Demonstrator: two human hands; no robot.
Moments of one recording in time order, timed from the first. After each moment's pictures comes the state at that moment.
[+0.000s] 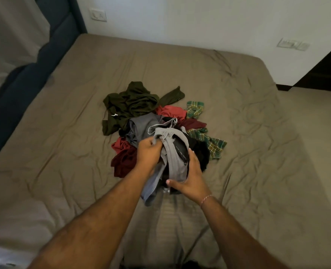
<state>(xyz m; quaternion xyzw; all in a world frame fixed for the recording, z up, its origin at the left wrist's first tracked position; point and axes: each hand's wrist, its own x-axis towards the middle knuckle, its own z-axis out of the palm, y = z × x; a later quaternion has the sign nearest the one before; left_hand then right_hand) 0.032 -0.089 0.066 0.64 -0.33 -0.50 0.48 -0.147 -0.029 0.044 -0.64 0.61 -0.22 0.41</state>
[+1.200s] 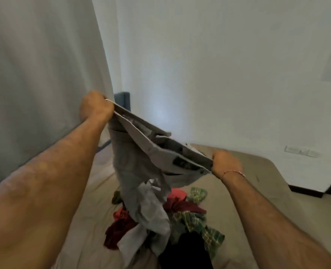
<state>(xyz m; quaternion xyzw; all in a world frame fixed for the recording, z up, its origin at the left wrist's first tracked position) 0.060 -0.075 0.480 0.81 -0.36 0.07 0.45 -0.315 -0.177 0.345 -0.77 0.63 -0.11 -0.01</state>
